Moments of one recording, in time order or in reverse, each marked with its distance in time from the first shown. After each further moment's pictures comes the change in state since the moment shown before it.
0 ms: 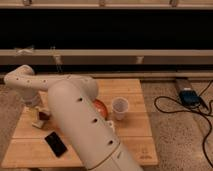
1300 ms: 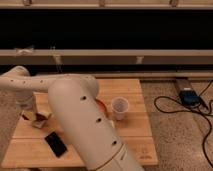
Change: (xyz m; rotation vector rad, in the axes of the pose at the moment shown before) arm 0.016 -0.025 -0.010 -0.012 0.019 -0.093
